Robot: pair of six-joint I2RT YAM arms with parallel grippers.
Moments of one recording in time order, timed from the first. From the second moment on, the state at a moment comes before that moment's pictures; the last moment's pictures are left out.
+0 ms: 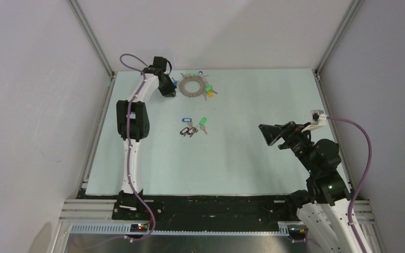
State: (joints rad) left arm -0.13 2.46 2.26 -0.79 0.09 -0.65; right arm 0.30 0.43 0.65 -0.22 -0.19 0.65
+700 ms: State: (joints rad) left arm -0.12 2.59 2.27 -0.59 0.17 -0.85; right arm 0.30 0.44 0.67 -0.21 -0.19 0.65
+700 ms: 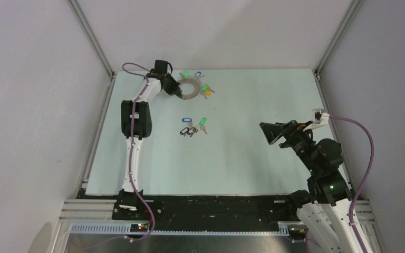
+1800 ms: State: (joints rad) left arm -0.14 1.54 0.83 -0.40 -0.15 -0.64; right arm 0.29 0.42 0.71 -0.23 -0.26 0.65
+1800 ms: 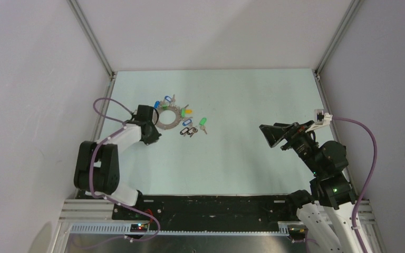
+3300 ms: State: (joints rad) left arm -0.24 1.76 1.02 -0.29 -0.19 -0.49; right arm 0.29 0.38 0.74 -0.31 -0.24 0.65
